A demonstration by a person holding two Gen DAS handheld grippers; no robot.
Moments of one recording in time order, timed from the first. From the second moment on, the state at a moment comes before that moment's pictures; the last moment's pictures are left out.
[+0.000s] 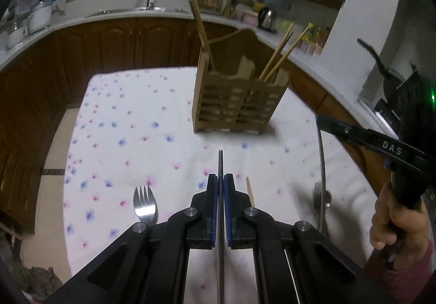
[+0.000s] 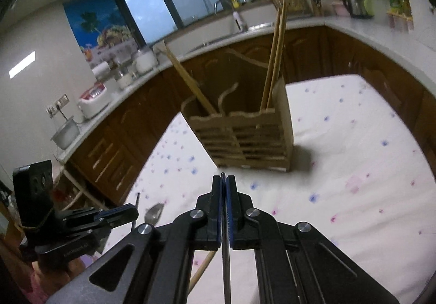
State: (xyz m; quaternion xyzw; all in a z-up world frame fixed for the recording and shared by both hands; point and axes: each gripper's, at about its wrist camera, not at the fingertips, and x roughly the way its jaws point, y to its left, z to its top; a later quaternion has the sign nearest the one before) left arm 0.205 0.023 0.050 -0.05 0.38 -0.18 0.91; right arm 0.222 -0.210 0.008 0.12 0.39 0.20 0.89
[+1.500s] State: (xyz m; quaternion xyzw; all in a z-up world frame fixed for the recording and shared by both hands) left arm 0.151 0.078 0.106 -0.11 0.28 -0.16 0.94; right arm 0.235 -0.161 -0.072 0.10 0.49 0.21 0.84
